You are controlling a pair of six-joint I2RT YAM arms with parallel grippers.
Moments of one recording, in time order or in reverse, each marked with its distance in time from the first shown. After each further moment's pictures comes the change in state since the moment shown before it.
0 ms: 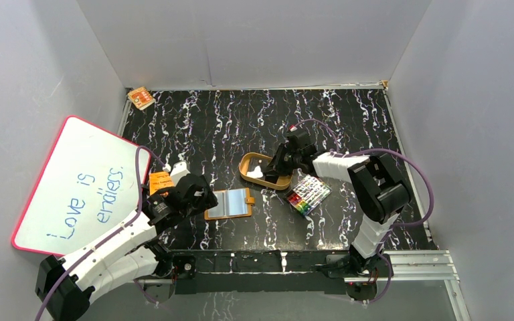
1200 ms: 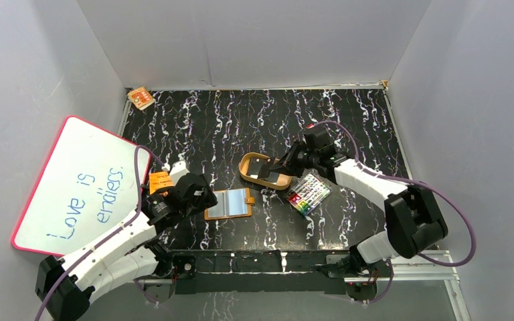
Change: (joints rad) left arm 0.000 0.000 0.006 -0.005 -0.008 -0.007; right arm -0.035 -0.316 -0.080 -0.165 -0.053 0.197
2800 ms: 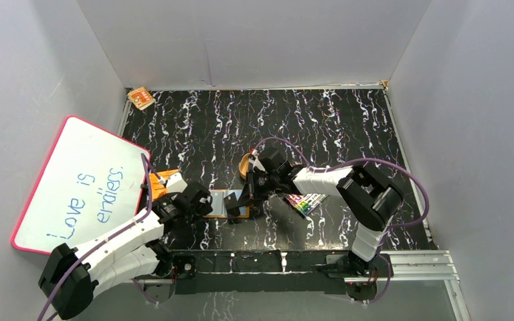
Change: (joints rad) left arm 0.000 0.078 -0.108 -0.023 -0.084 -0.170; right arm 0.332 0.306 0.060 0.193 -0.203 -0.185
